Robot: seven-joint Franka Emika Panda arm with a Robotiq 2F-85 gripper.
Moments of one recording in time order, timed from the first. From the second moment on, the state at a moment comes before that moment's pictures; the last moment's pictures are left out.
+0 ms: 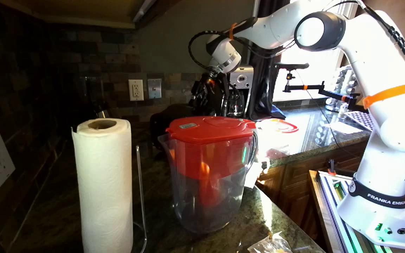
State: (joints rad) arm -0.41 0.56 -0.13 -1.44 0.89 1.60 -0.63
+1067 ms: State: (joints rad) arm -0.27 0.43 -0.10 -1.61 0.68 1.87 -0.61
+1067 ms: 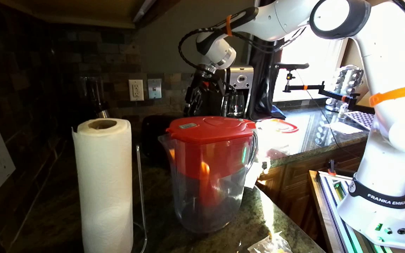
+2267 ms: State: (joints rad) arm -0.38 0.52 -0.09 -1.53 0.78 1.52 -0.68
